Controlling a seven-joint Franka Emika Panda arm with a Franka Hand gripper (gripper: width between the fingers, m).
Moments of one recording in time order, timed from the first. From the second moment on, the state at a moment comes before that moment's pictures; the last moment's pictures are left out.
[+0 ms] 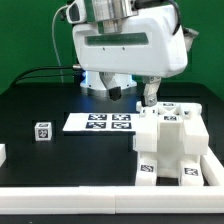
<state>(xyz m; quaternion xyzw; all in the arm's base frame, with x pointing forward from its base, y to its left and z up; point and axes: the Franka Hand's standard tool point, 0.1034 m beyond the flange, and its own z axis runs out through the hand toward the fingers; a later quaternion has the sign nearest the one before) 0.597 0.005 0.130 -0.88 0.46 0.02 0.08</state>
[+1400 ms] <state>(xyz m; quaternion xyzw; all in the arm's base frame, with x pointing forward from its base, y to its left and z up) 0.505 -0.057 0.051 -0.75 0.55 0.26 0.27</state>
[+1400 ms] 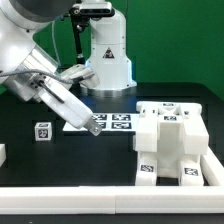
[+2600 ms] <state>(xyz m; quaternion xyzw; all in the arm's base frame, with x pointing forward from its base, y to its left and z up) 0.478 0.022 0.001 -0.67 0.64 0.27 0.26</state>
